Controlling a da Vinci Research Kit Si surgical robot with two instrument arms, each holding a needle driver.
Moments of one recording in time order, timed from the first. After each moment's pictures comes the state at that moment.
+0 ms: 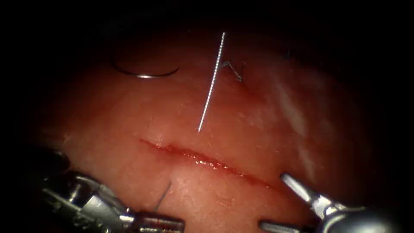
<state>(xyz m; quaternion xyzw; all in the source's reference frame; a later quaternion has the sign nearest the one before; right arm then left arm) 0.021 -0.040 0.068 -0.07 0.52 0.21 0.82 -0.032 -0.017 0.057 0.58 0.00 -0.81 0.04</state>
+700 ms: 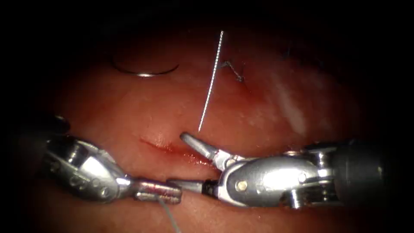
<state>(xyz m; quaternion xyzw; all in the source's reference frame) 0.033 -0.038 0.075 -0.03 0.62 0.06 0.79 -0.031 -0.014 0.058 0.62 0.01 -0.78 0.03</state>
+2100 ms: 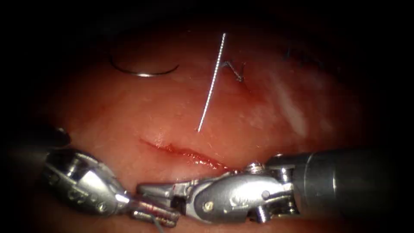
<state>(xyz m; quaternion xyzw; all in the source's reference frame) 0.036 -0.041 0.076 0.03 0.65 -0.04 0.76 -0.031 -0.016 0.058 0.61 0.07 -0.78 0.10</state>
